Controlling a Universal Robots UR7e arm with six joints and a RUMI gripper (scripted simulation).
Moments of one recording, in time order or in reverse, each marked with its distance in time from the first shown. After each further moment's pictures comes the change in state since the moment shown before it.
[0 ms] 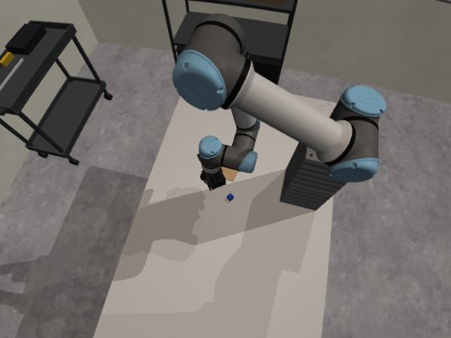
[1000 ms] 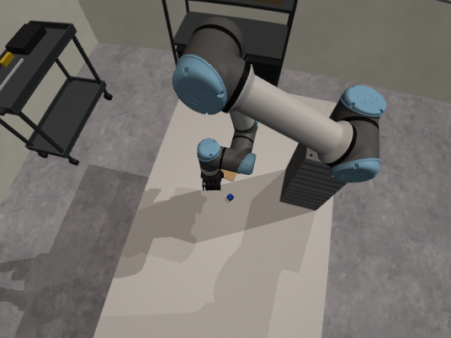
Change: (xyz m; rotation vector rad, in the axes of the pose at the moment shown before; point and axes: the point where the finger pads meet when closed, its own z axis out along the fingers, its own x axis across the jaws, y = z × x) arm 0.000 0.005 0.004 0.003 0.004 0.405
